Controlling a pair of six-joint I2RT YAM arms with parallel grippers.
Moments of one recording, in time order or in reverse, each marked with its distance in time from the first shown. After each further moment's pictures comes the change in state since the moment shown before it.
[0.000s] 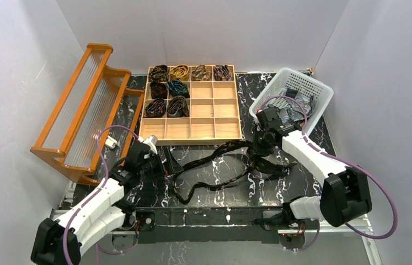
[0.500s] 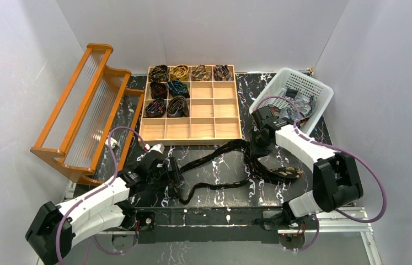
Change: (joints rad) left arm -0.265 0.053 -0.014 -0.088 -0.273 -0.143; right arm 0.000 0.120 0.020 0.017 0.058 -0.056
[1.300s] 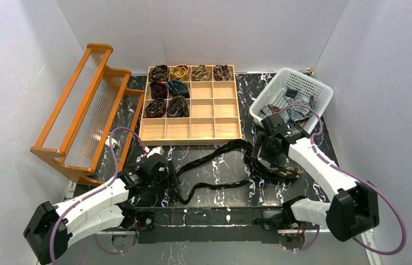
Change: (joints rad) left arm -0.086 -0.014 0.031 -0.114 -0.100 -0.066; right arm -0.002 -0.215 -0.043 -0.176 0.099 0.269
